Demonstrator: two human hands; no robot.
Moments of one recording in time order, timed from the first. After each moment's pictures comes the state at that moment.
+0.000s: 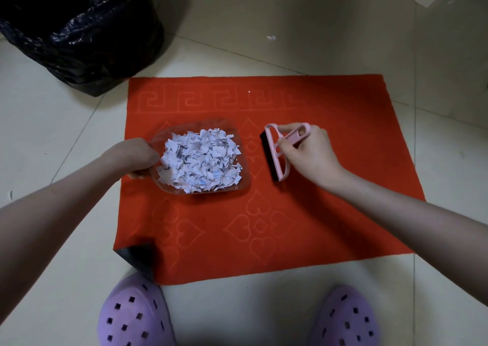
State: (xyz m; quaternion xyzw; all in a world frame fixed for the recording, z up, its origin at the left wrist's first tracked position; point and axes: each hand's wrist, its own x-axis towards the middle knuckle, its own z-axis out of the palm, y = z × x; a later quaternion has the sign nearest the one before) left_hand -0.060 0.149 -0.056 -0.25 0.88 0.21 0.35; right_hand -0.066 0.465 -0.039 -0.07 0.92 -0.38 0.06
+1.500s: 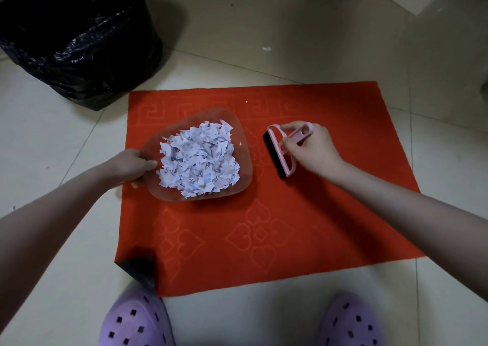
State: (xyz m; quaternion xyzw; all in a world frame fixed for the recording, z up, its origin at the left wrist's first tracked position) left_hand -0.061 0.122 -0.073 -0.24 0.85 0.36 0.31; right_hand -0.094 0.481 -0.041 -0.07 0.93 -0.35 0.06
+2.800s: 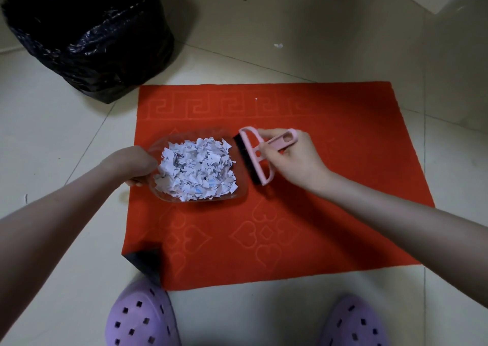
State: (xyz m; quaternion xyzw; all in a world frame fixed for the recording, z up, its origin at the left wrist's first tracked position) left_hand -0.059 0.130 -0.061 -0.26 0.88 0.18 0.37; right_hand -0.070 0.432 -0.032 -0.15 0.88 -0.45 0.08
